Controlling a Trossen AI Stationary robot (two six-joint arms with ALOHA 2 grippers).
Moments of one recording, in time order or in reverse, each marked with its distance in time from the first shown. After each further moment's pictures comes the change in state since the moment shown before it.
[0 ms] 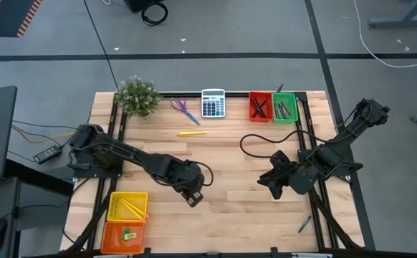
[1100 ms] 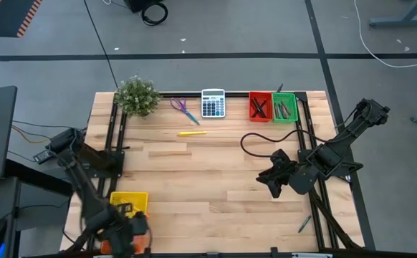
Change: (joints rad) left arm -0.651 -0.136 0.000 -0.249 0.096 -0.107; right arm 0.000 0.000 0.000 0.010 0.056 -0.013
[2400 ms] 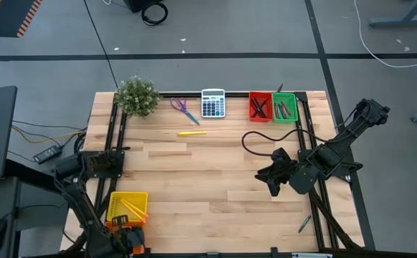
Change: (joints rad) left arm -0.177 0.286 -0.002 0.037 -0.099 -0.239; right arm 0.001 0.000 0.000 0.023 0.068 -0.013
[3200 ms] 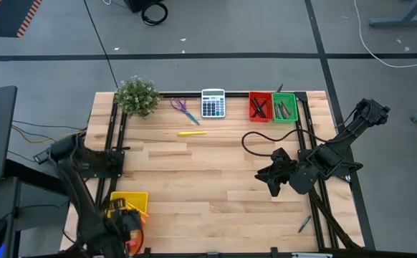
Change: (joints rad) left arm 0.051 -0.190 0.000 -0.222 -0.061 0.068; right arm 0.000 0.000 0.000 0.000 0.000 -0.013
